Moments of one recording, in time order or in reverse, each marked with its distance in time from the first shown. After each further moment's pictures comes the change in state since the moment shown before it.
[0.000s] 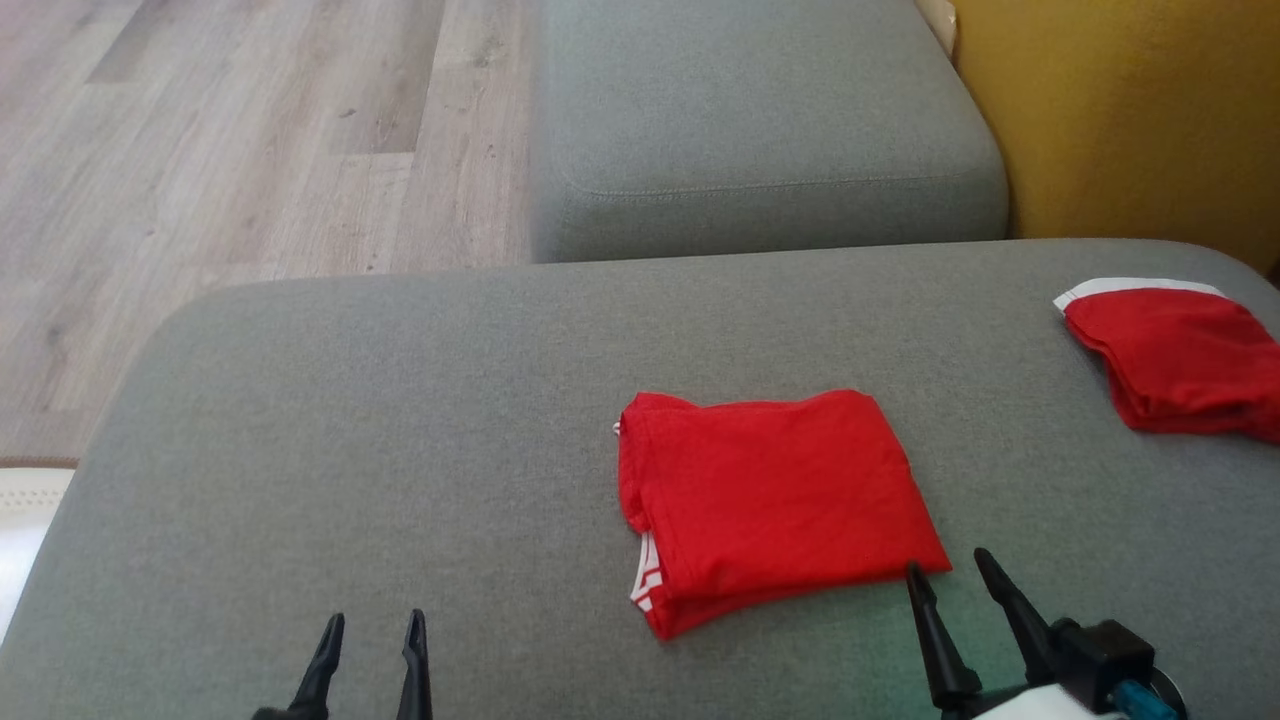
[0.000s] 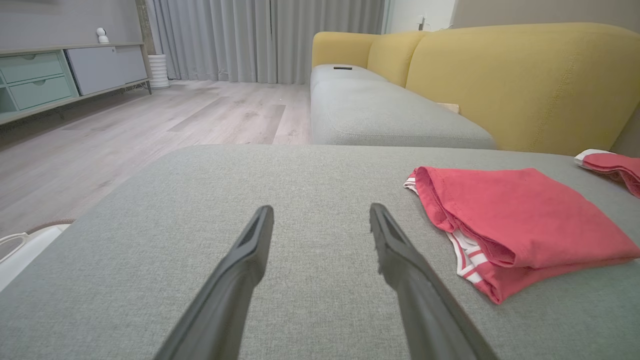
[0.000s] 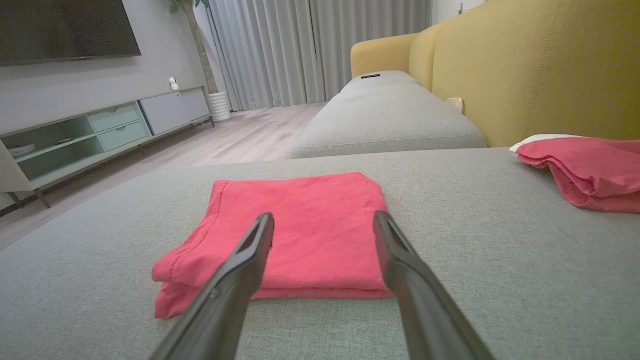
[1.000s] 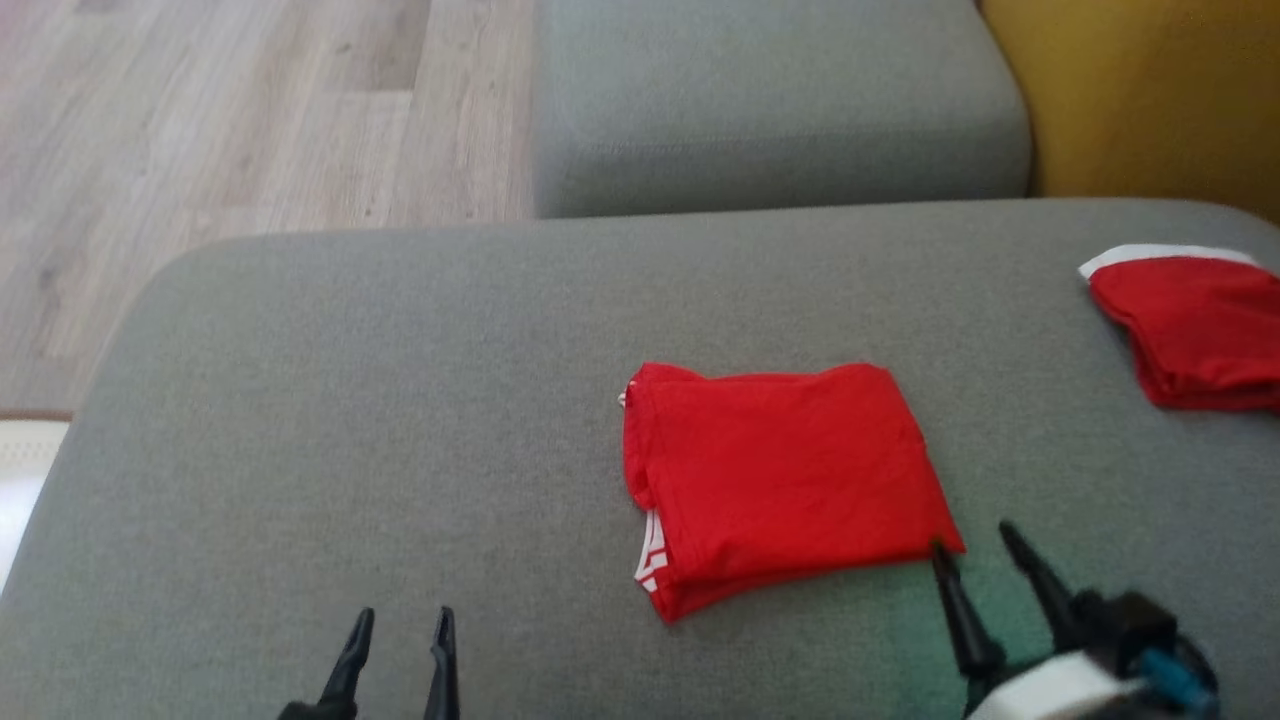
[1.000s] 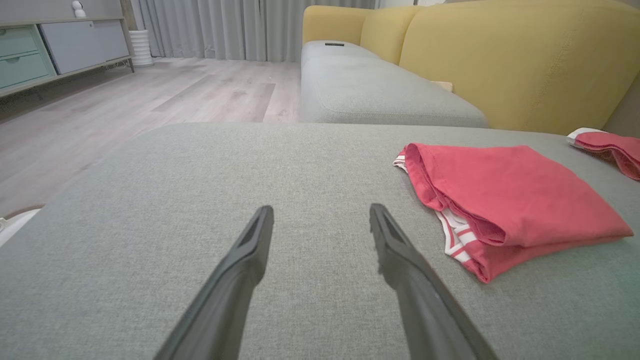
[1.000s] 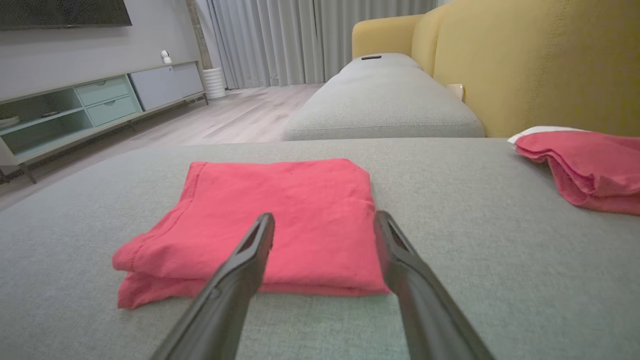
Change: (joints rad) left arm -0.008 0.000 -0.042 -0.001 0.000 -0.001 0.000; right arm -0.027 -0.044 -0.005 0.015 -0.006 0.000 0.000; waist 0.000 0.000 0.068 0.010
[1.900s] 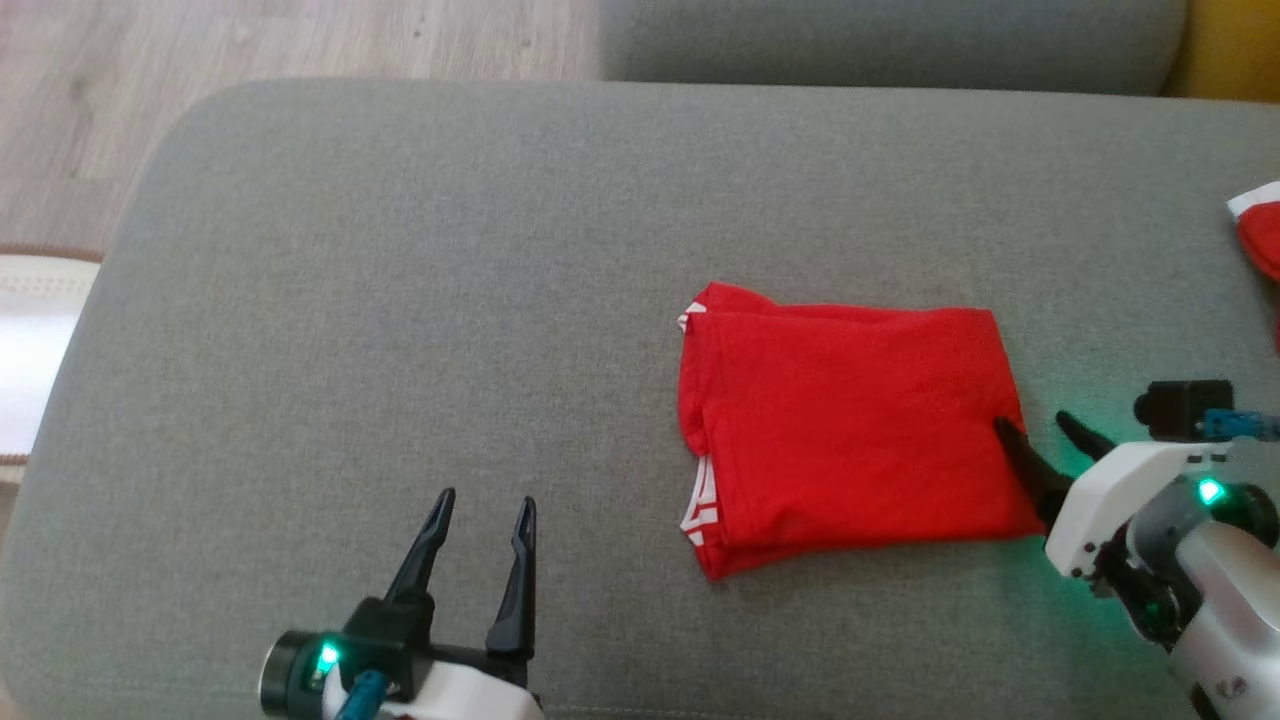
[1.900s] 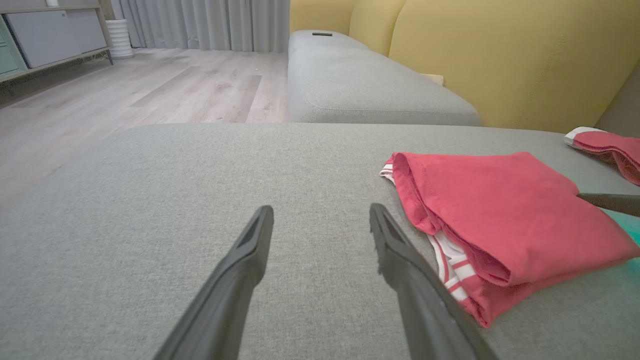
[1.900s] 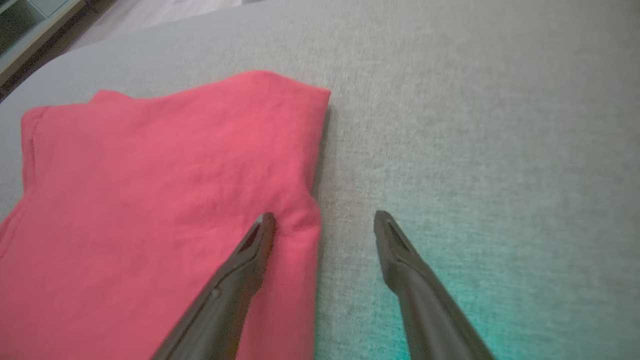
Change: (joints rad) left arm -0.192 -0.002 -0.150 -0.006 0.008 0.024 0.000; right arm -0.517 -0.312 0.391 0.395 0.608 0.000 0.293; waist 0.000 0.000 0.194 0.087
